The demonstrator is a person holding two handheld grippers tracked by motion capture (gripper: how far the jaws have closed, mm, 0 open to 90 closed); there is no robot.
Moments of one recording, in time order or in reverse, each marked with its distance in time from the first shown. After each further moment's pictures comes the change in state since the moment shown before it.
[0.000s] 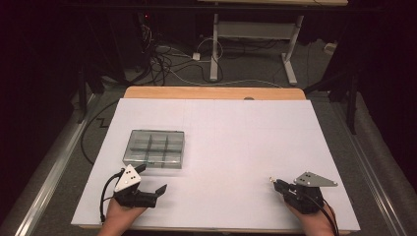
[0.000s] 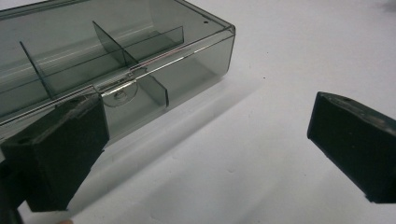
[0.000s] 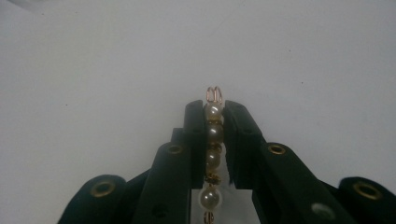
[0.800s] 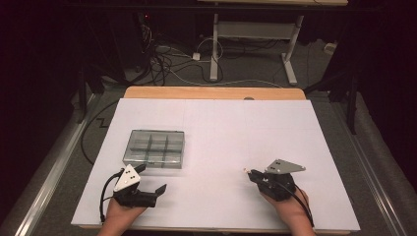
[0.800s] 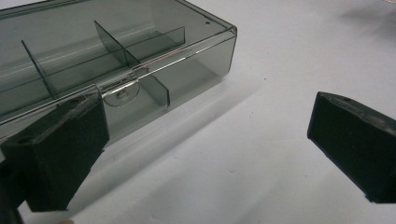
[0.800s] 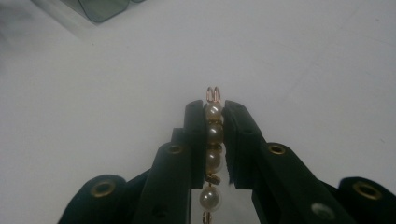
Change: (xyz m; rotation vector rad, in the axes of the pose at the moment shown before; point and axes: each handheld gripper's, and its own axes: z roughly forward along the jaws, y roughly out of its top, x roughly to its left) left arm 0.000 0.000 0.000 -0.001 0.003 -0.006; right arm 0.037 0.045 0.036 -0.011 0.090 -0.105
